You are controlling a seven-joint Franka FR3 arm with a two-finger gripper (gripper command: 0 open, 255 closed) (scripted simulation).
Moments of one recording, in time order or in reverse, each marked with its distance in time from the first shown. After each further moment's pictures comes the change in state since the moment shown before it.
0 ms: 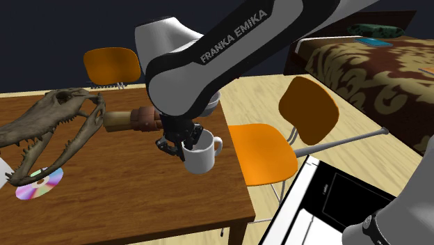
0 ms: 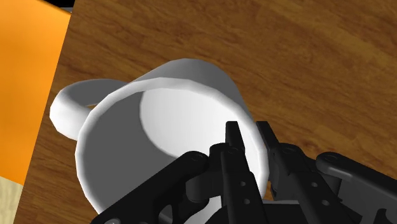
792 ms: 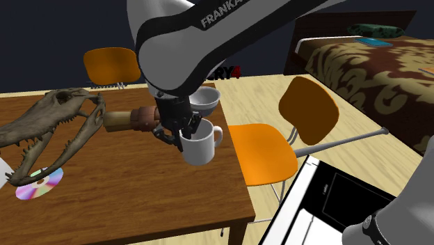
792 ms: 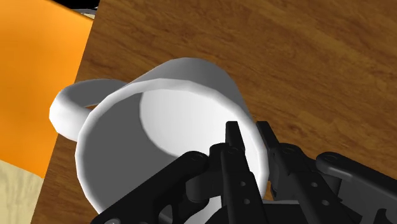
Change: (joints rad) arm -0.002 -0.051 0.002 0.050 0.014 -0.100 -0.007
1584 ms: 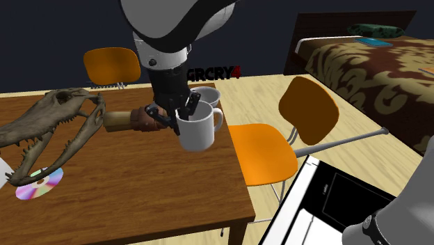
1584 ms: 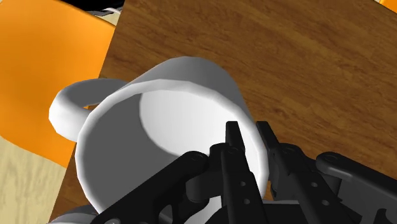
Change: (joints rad) arm -0.002 -0.055 0.001 0.097 0.013 -0.151 -0.006
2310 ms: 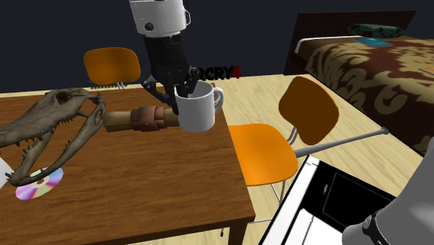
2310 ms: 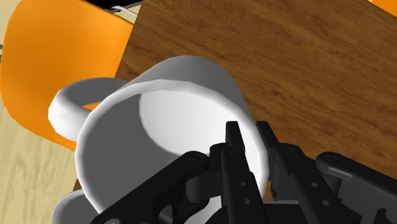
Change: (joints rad) arm -0.015 -0.009 -0.014 0.123 0.001 -0.133 -0.028
